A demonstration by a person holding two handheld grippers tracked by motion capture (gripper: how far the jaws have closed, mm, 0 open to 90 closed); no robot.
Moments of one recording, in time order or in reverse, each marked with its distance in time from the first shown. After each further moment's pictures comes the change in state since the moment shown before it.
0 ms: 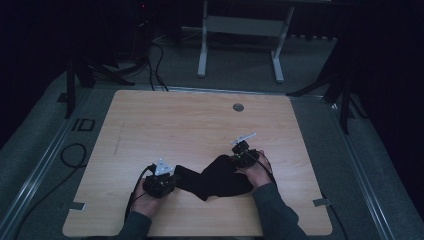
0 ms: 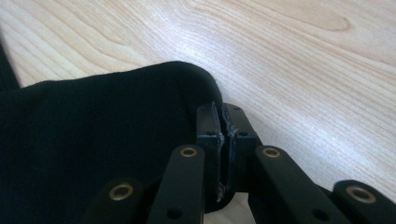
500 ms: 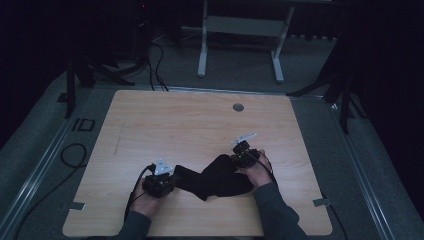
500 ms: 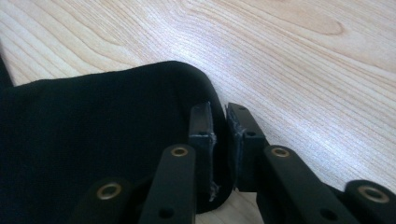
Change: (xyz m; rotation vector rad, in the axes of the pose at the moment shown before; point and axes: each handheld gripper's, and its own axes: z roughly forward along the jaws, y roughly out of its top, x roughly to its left) left arm 0.001 0.000 -0.001 0.001 -0.001 -0.001; right arm -0.004 -0.001 0.002 -0.022 -0.001 -0.012
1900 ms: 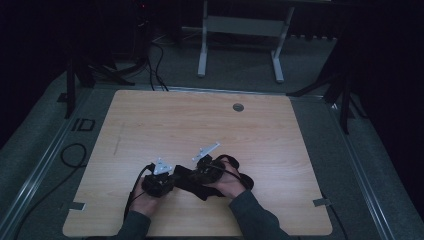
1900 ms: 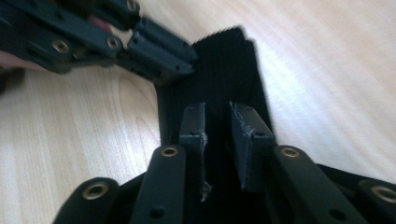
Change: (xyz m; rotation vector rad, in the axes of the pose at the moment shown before) left arm 0.002 0.000 -0.001 -0.005 0.002 0.000; right arm 0.110 0.028 0.002 -0.045 0.344 -0.267
